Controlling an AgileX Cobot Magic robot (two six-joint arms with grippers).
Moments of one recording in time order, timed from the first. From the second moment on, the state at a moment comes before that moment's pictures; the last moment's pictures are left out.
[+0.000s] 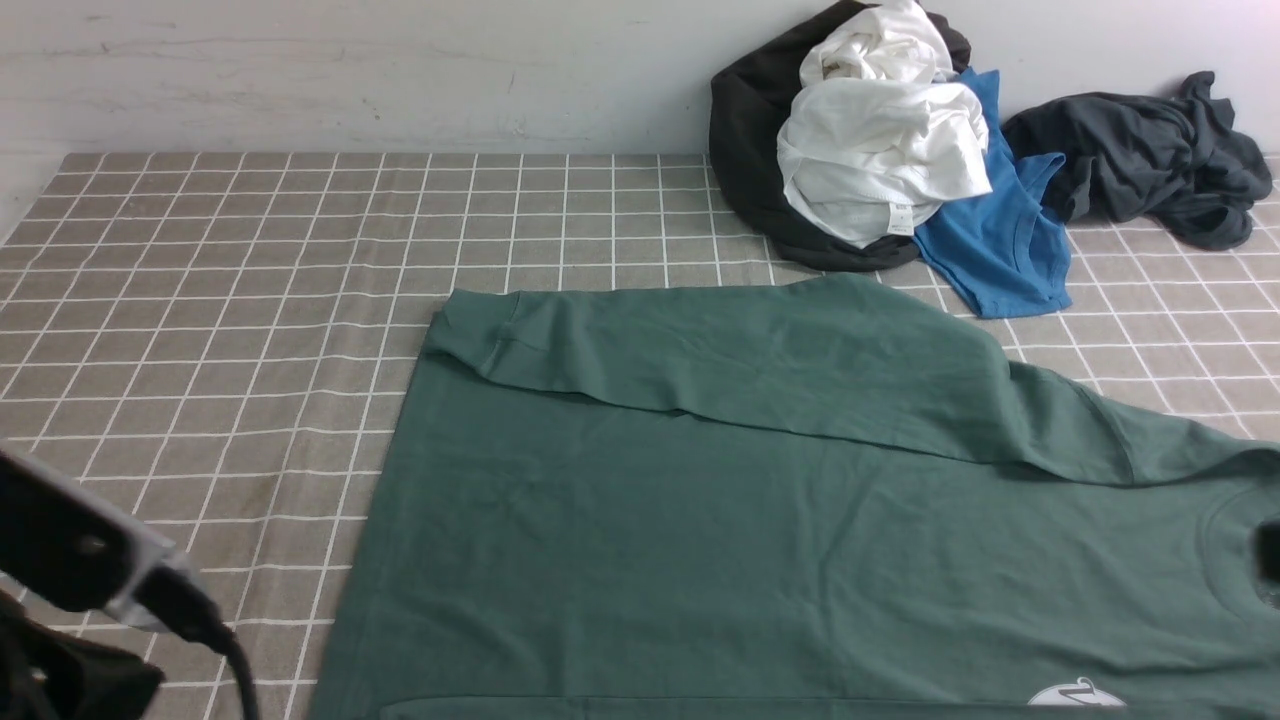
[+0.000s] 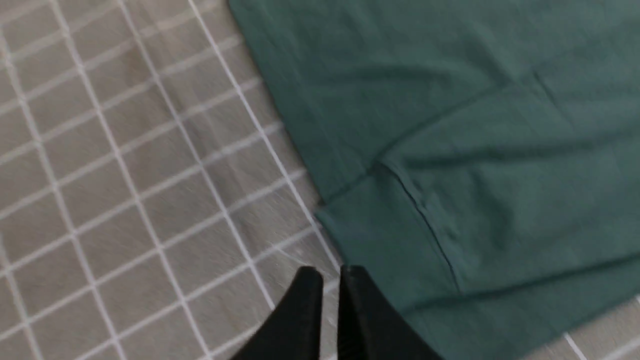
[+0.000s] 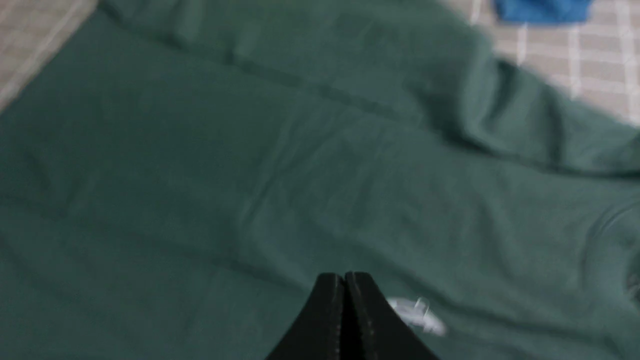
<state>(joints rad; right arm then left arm) 0.17 0.75 -0.74 0.32 1.05 -0.29 -0.20 0.77 -0.64 -0.20 1.00 0.38</state>
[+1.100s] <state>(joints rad) 0.36 0.92 -0.76 0.25 1.16 -0.31 -0.50 1.70 -0.84 -0.07 0.79 0.35</state>
